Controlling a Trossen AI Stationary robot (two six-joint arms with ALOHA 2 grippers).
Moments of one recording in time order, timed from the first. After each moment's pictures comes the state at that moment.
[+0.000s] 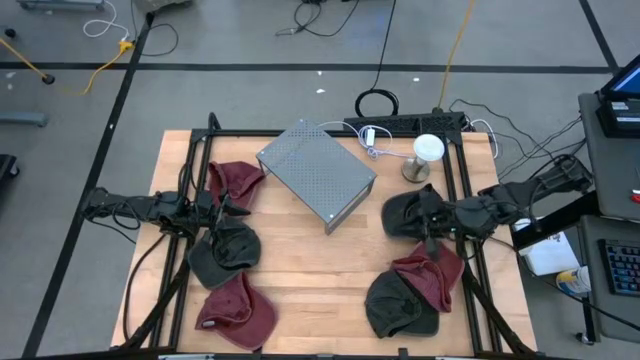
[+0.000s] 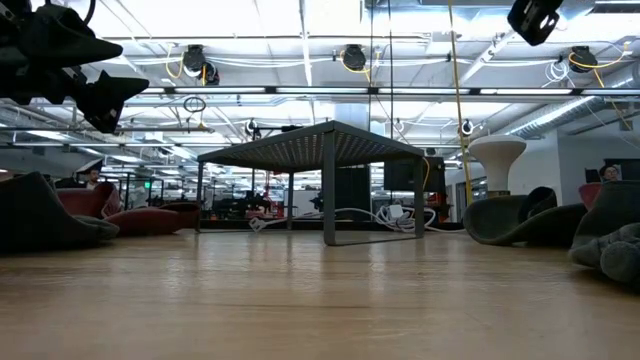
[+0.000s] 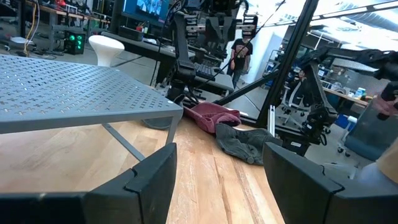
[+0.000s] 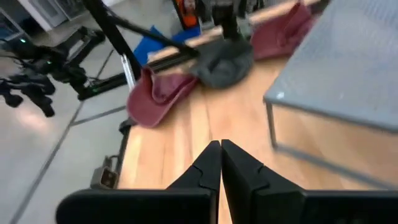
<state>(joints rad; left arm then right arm) -0.17 0.01 0.02 0.04 -0.07 -0.29 0.41 0.78 0.77 -0.41 0.28 0.56</state>
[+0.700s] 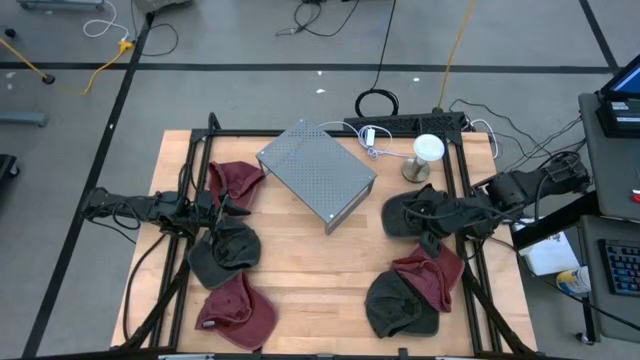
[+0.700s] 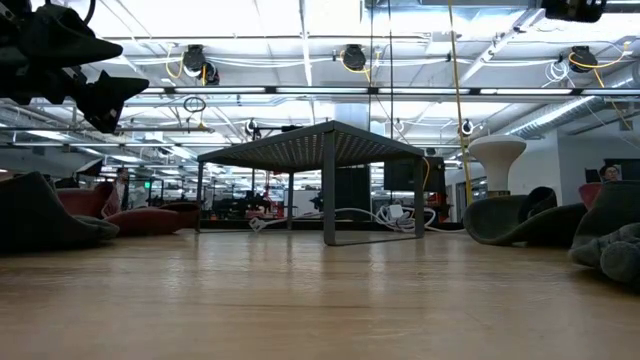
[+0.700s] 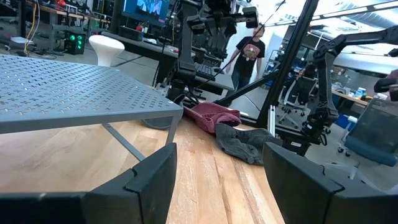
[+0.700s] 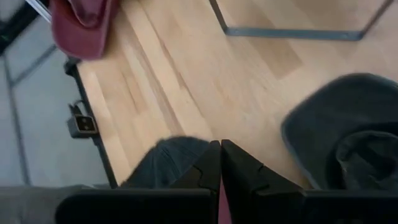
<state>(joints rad) -0.17 0.01 0.02 0.03 -0.07 -0.29 0.39 1.03 1.22 -1.15 0.13 0.95</state>
